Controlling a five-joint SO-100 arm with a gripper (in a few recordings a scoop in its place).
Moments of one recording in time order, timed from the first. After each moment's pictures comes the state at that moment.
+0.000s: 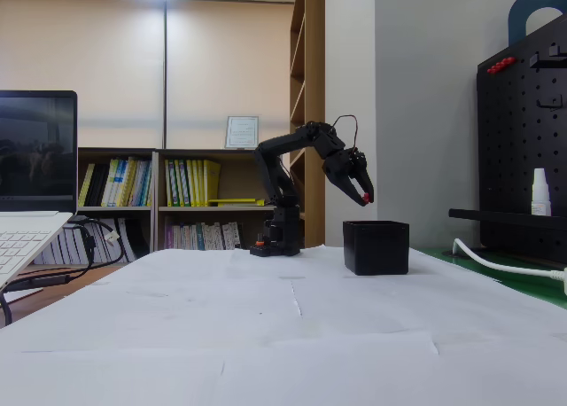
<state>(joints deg) -37.1 55.0 66.1 63.7 -55.0</state>
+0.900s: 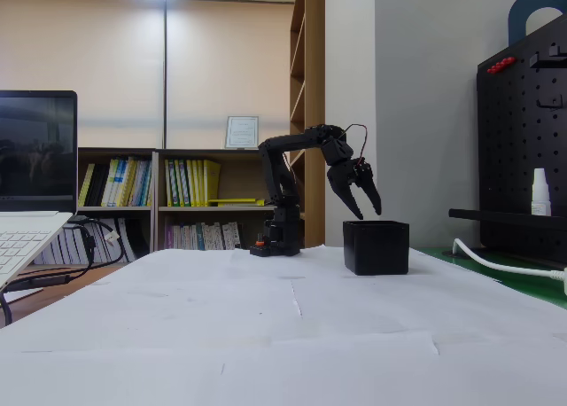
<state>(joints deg) -38.1 61.3 70.8 67.7 -48.8</state>
